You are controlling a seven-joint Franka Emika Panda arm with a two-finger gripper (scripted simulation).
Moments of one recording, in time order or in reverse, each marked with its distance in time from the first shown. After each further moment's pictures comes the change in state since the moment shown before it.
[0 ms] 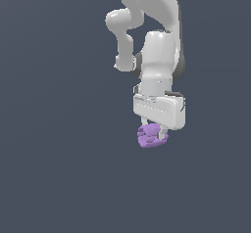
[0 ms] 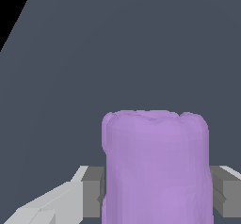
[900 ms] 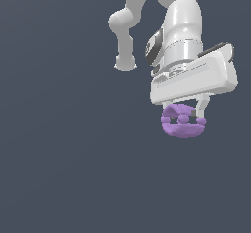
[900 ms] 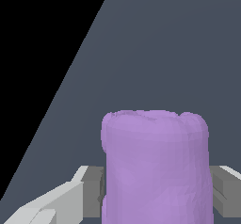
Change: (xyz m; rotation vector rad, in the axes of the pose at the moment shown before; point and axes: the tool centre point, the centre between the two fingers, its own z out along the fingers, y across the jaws) arm 0.003 -0.105 -0.077 0.291 0.175 0.019
